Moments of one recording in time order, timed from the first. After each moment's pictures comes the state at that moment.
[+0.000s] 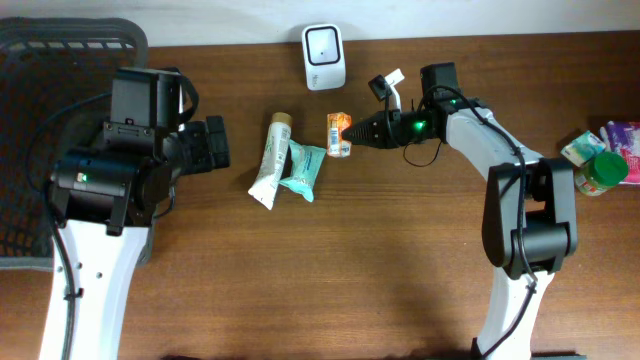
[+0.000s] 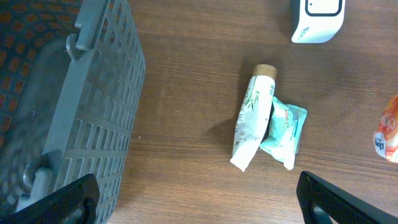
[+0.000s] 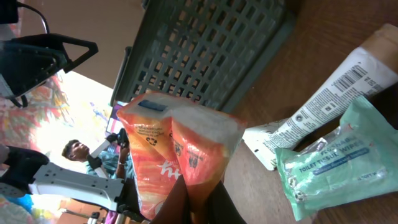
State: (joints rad) left arm -0.19 1.39 1.70 -1.22 -0.19 -0.24; right arm 0.10 2.16 1.54 -0.49 -1.51 -0.06
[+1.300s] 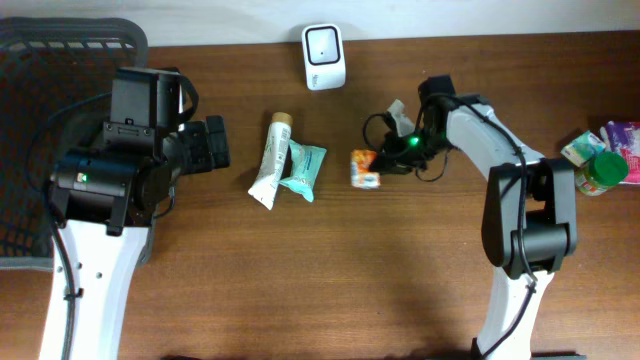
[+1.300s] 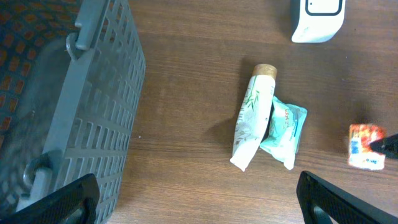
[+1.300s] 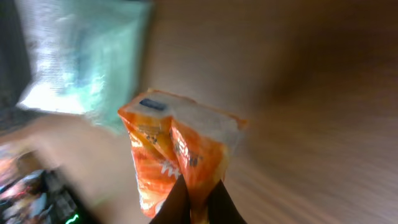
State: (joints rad) left arm -0.19 1.39 1.70 -1.22 -0.19 -0.24; right arm 0.11 2.16 1.61 -0.94 -0.63 0.03
